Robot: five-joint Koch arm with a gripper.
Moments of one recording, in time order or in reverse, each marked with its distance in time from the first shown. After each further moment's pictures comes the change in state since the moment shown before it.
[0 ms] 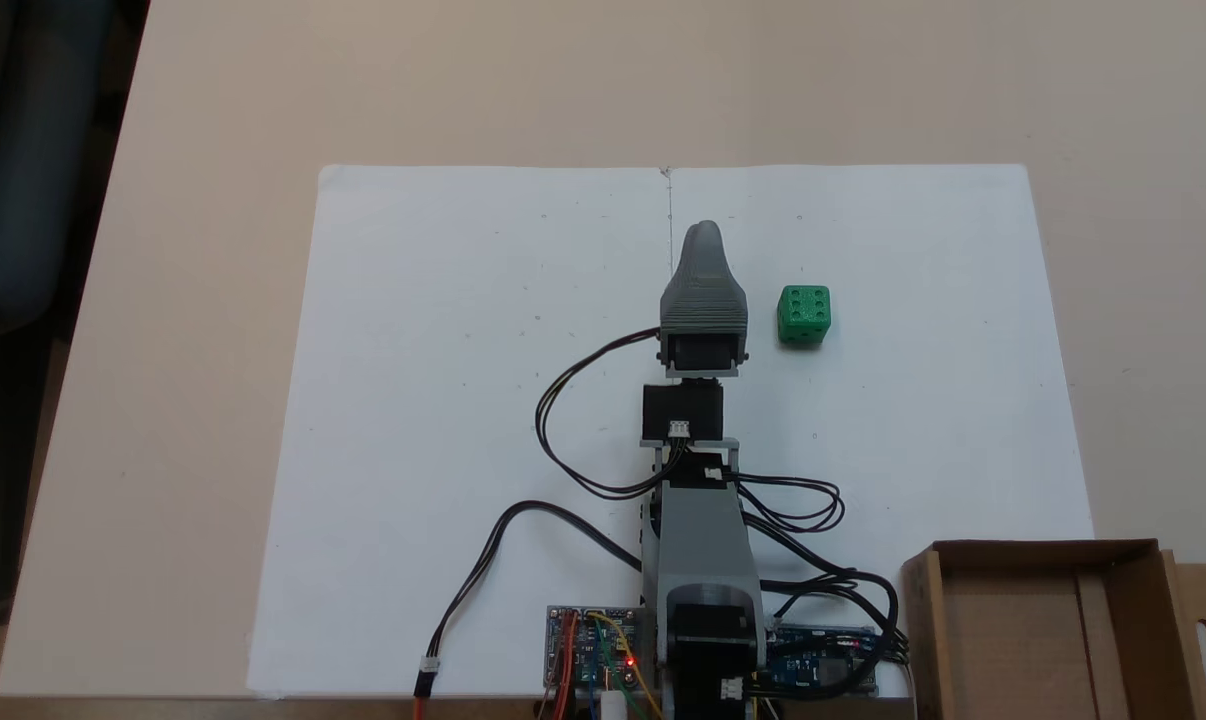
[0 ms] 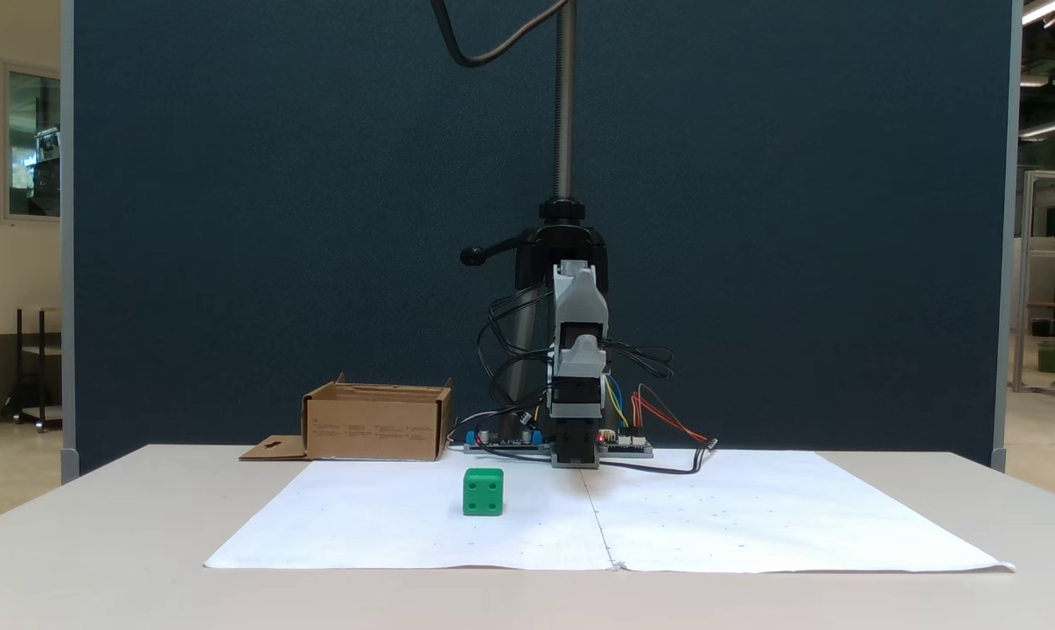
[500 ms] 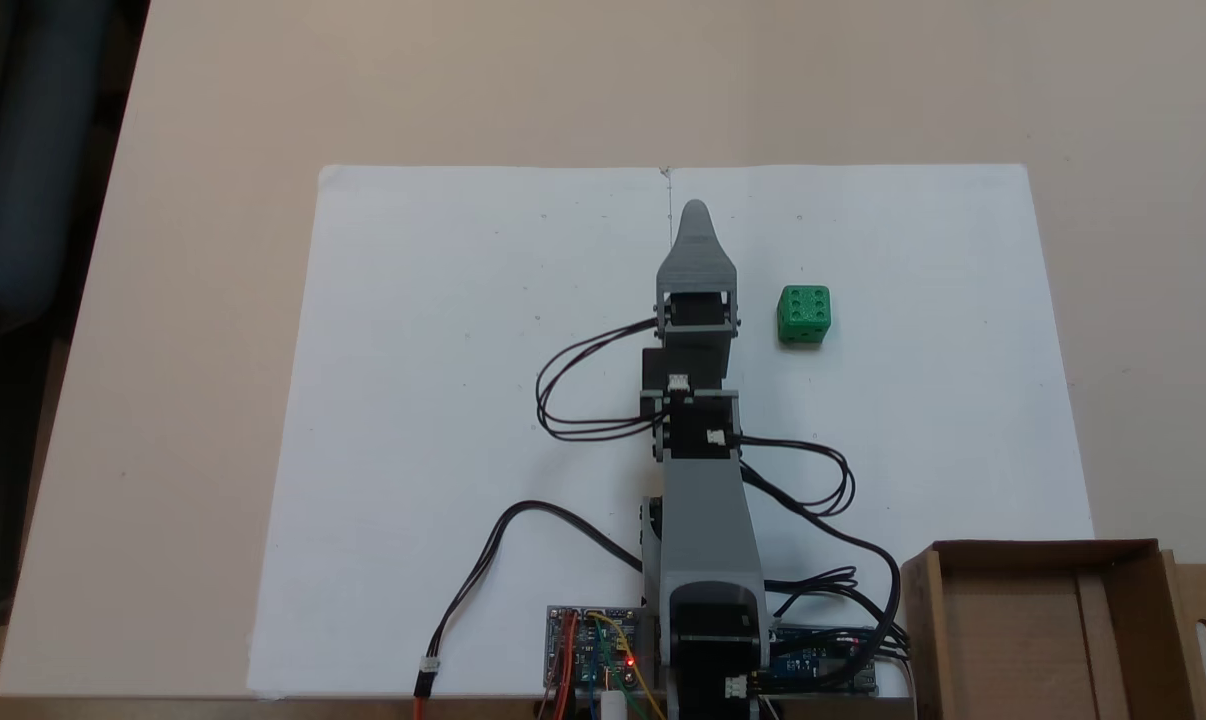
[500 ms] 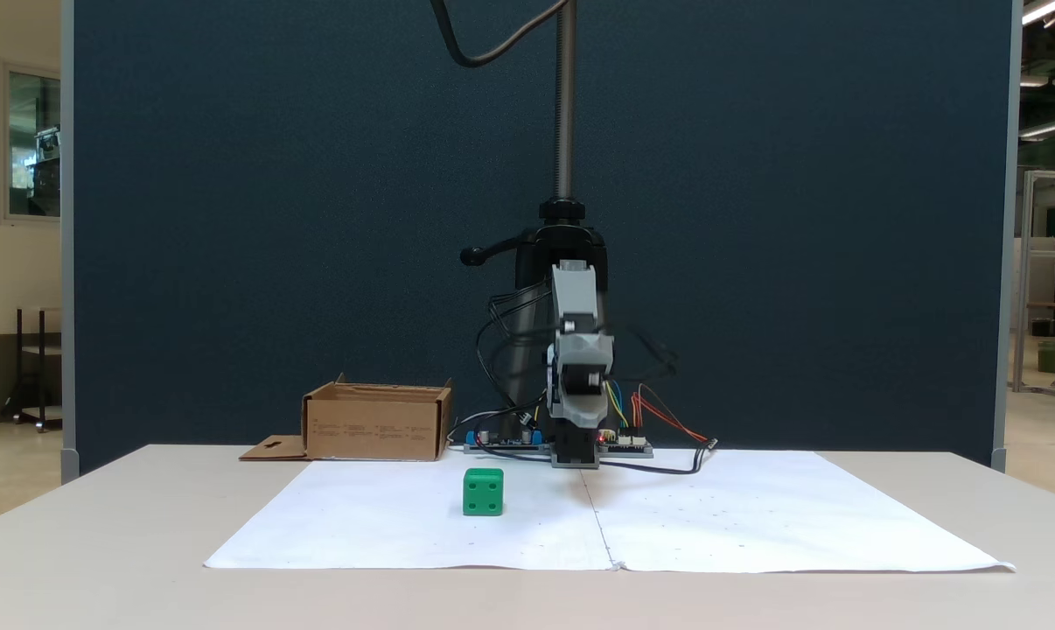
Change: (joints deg) arm -1.1 0.0 -18.0 51.9 0.0
